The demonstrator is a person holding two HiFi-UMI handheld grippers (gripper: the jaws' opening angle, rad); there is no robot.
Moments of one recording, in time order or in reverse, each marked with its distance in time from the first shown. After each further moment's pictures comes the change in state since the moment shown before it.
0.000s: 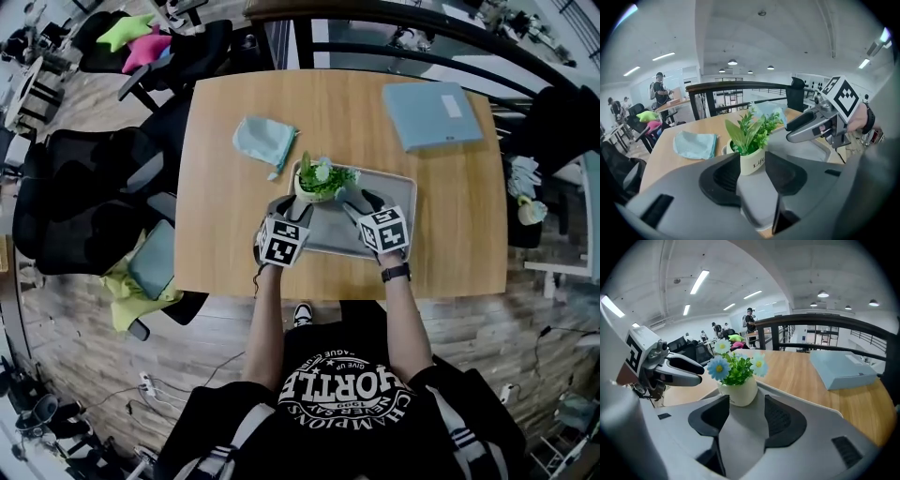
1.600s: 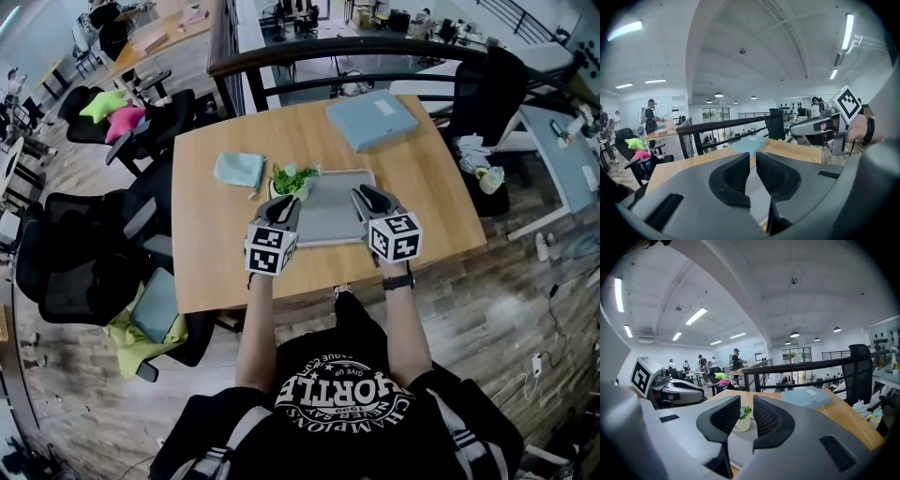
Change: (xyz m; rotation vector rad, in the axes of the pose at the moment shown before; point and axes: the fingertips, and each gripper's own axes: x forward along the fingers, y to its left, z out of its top) left arm -0.146 -0.090 0.089 0.179 -0.382 -0.118; right arm -0.228 0.059 0.047 0.063 -0.488 -0.263
